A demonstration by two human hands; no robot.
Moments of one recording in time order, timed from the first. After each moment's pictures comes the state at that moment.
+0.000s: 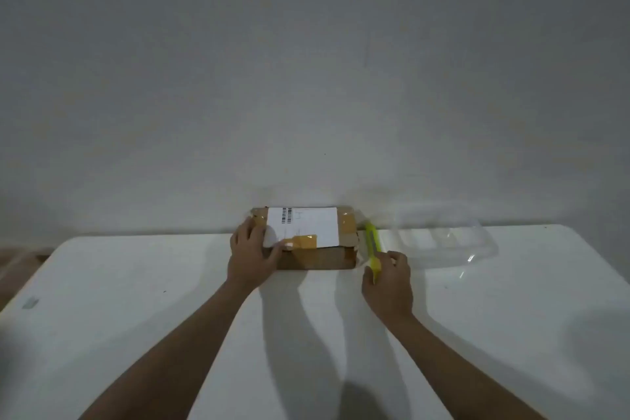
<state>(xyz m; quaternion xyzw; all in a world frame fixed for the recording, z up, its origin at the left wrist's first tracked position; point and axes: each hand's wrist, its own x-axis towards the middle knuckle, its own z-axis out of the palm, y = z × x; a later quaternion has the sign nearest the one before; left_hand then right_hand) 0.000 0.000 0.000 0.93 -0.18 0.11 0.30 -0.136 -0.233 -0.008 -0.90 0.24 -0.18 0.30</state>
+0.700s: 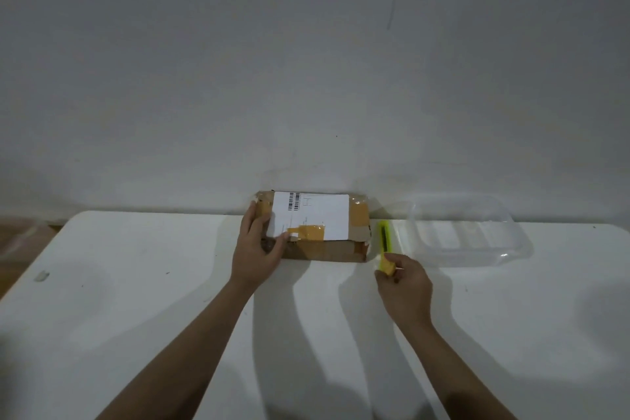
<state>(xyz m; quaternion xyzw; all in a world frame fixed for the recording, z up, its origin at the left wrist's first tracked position) -0.012 -0.006 -0.010 0.88 -0.13 0.15 0.42 -0.139 -0.242 -0.001 -0.81 0.28 -0.18 0.49</state>
